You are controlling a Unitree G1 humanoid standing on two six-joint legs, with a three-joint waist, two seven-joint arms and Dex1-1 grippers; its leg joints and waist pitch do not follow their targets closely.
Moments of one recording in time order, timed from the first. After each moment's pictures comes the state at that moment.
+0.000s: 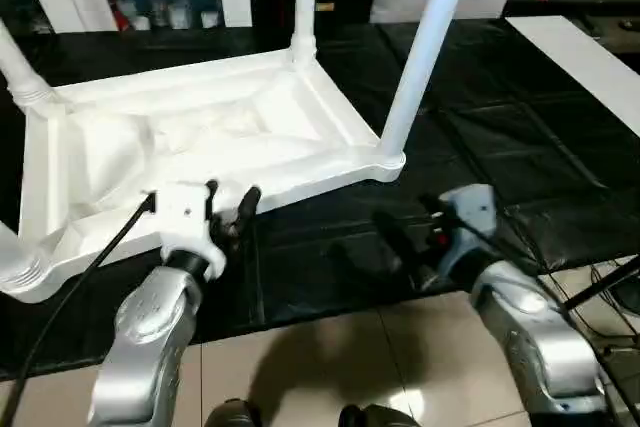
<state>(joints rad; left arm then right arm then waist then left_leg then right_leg) 0.03 0.11 0.05 -0.30 -0.13 0.30 -0.22 -0.09 -0.18 0.01 -0.18 0.24 0.41 0.39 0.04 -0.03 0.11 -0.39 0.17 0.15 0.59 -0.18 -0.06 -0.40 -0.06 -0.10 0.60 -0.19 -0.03</state>
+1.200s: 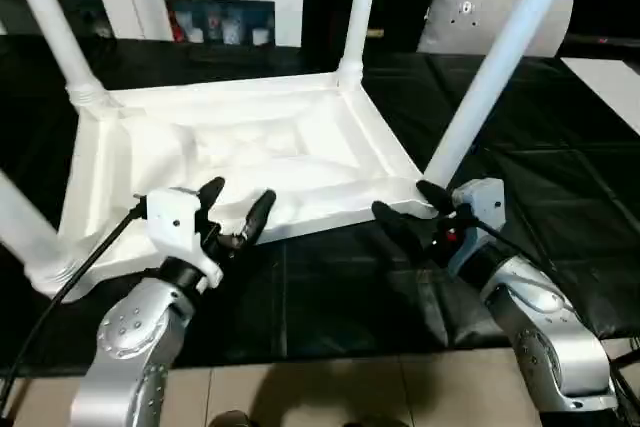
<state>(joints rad) 0.06 0.18 0.03 -0.37 -0.23 0.27 -0.34 -0.11 -0.22 0.01 -0.14 0.28 0.33 0.50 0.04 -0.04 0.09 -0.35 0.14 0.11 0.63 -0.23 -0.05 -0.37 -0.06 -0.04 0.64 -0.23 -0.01</state>
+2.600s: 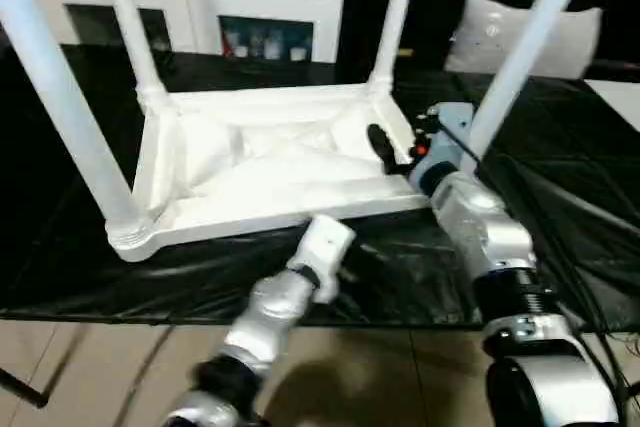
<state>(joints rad) -0.44 -0.14 -0.39 0.82 0.04 -0.08 -0.25 -0.66 -0.10 -0.12 0.55 0.25 0.23 0.30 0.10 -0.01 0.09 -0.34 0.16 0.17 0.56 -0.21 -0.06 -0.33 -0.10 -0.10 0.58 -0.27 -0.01</state>
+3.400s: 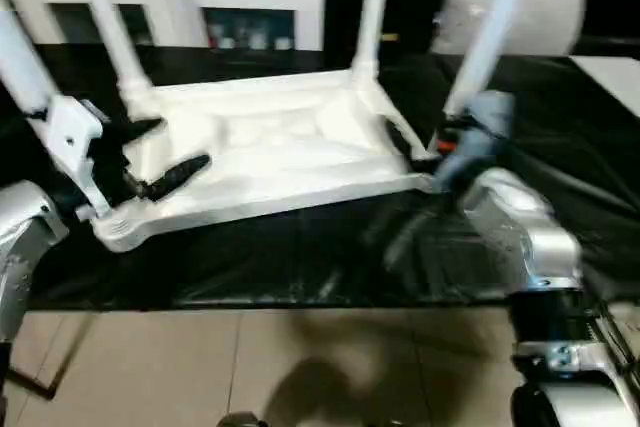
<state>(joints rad) -0.29 0.72 0.18 0.19 -0.47 0.18 -0.88 -0.55 -0.19 -0.08 0.17 0.36 0.35 0.48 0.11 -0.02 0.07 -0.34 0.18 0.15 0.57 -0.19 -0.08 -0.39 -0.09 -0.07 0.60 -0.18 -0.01</state>
